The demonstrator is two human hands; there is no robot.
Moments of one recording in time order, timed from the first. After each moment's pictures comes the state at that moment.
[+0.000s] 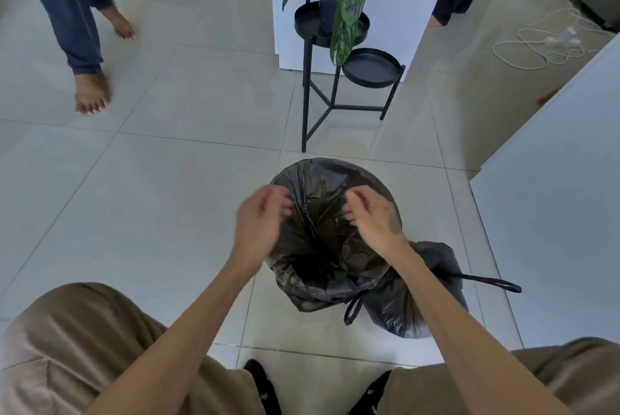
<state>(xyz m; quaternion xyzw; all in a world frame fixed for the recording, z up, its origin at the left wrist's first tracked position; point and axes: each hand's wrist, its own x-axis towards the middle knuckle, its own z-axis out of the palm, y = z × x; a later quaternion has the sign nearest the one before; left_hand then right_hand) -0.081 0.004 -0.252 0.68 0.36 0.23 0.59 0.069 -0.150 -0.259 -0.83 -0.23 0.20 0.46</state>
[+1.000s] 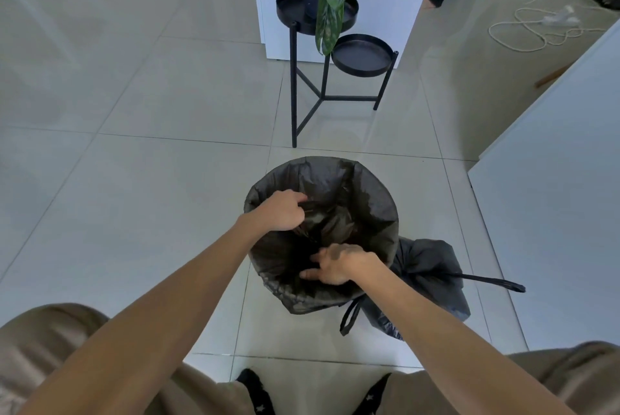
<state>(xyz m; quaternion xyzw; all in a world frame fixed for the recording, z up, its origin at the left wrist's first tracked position) 0.008 0.034 -0.275 0.90 0.22 -0.21 0.32 0.055 -0.123 -0.312 -0.78 -0.44 0.42 -0.14</state>
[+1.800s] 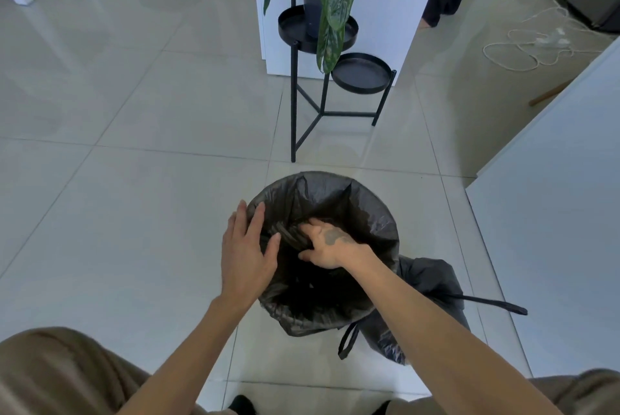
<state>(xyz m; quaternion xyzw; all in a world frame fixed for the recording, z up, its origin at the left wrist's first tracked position) -0.072 0.011 -0.309 0.88 0.36 0.14 0.27 0.088 -0.087 -0.307 -0.84 -0.43 0.33 0.01</state>
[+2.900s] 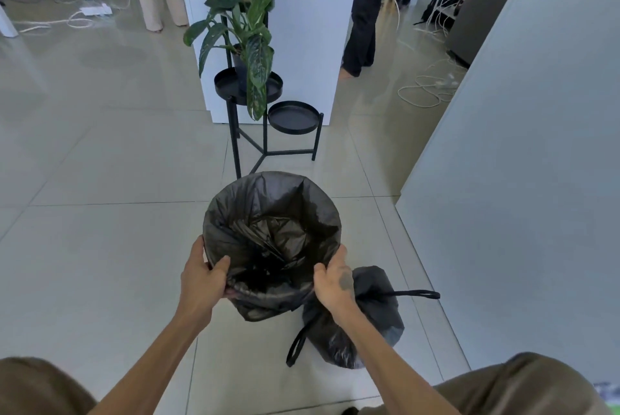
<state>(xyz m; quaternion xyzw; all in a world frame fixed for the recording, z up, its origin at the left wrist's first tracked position) -0.065 -0.013 -0.268 0.65 0.39 0.17 0.63 0.047 -0.204 -0.250 -0.91 -0.01 0.19 0.38</state>
